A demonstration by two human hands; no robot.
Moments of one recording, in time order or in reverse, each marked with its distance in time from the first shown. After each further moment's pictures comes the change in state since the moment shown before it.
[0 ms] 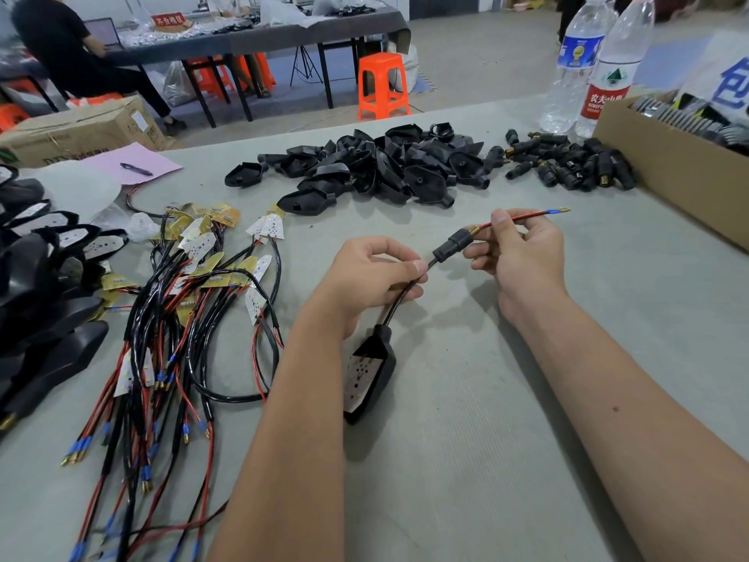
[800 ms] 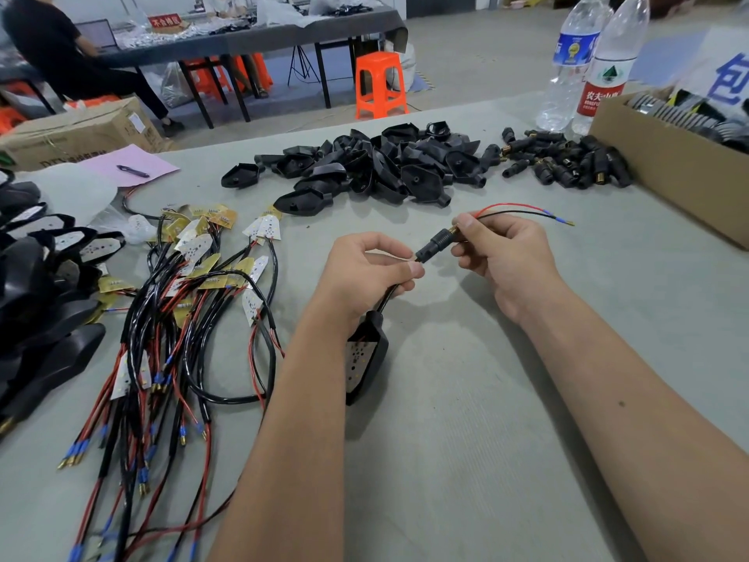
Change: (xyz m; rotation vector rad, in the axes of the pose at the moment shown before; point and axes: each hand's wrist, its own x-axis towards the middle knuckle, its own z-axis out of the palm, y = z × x) left_hand 0.009 -0.011 0.000 0.022 0.077 0.086; right_hand 0.001 -0.004 -0.002 -0.036 -0.210 0.092
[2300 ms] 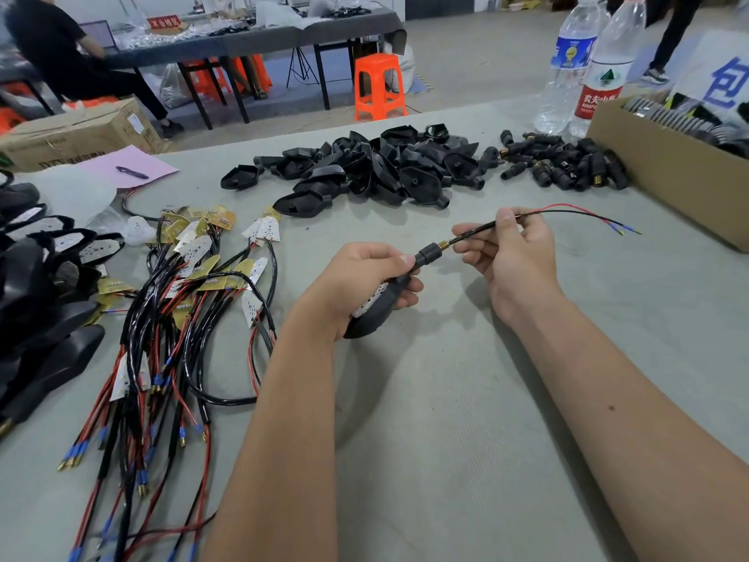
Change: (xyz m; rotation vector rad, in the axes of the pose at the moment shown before) left_hand -0.006 0.010 -0.003 -0.113 -0.154 -0.162; right_hand -0.002 0.003 0.004 0.174 0.124 -0.061
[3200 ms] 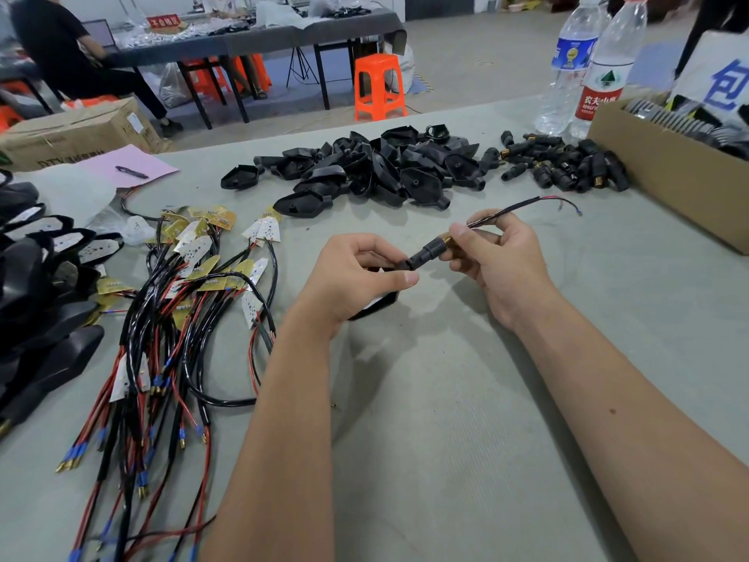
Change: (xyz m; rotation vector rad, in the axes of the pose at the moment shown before) left_hand -0.001 -0.003 -0.013 0.335 0.127 0.237; right_hand -0.005 -0.003 0.000 -0.099 -0.165 0.020
